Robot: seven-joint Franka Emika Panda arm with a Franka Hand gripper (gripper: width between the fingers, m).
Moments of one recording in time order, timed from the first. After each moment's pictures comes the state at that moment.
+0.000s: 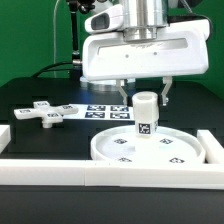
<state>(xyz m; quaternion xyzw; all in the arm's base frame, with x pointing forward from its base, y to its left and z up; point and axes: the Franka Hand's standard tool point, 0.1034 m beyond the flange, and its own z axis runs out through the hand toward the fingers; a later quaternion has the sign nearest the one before) 0.576 0.026 0.089 -0.97 0.22 -0.11 0.06</state>
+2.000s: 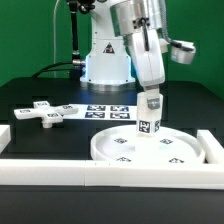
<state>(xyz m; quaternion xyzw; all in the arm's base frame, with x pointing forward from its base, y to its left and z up) 0.555 0.029 0.087 -0.71 0.69 0.04 0.11</state>
